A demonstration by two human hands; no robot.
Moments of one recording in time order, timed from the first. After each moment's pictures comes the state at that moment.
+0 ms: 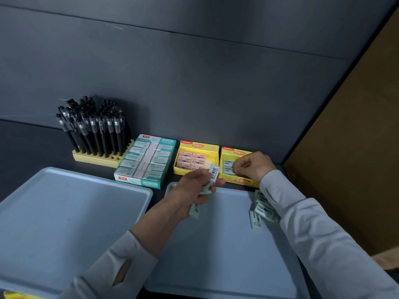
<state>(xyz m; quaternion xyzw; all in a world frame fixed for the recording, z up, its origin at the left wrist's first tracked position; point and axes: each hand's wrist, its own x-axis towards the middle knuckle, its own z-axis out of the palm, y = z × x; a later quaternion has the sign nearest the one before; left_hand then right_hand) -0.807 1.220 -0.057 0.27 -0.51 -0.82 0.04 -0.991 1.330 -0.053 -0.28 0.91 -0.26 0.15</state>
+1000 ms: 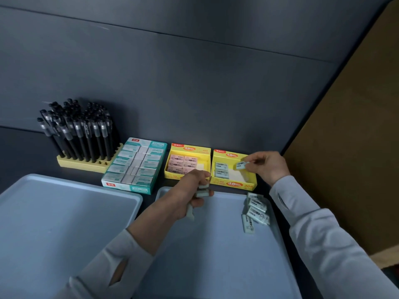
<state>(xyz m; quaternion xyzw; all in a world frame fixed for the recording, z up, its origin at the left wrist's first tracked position) -0.825 1.223 -0.052 0.32 -0.51 -0.80 0.02 -1.013 1.364 -0.051 -0.22 0.87 -0.42 0.09</state>
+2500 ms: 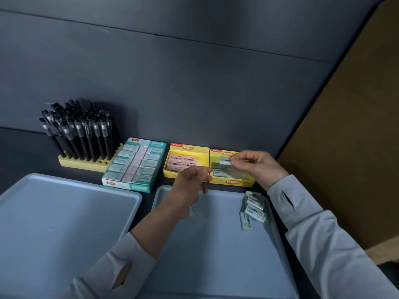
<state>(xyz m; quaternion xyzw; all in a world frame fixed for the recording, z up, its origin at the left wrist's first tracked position) -0.824 1.236 -0.053 0.30 -0.61 -0.72 0.13 -0.983 1.362 -0.037 -0.29 0.72 -0.57 0.26</state>
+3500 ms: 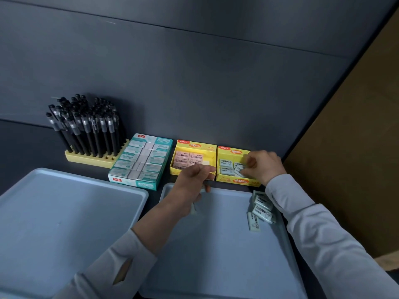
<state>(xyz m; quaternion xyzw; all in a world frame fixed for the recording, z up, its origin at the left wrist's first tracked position) -0.820 1.226 -0.055 0.31 -0.60 -0.73 0.11 -1.003 1.347 -0.051 -0.32 0.93 -0.17 0.05</state>
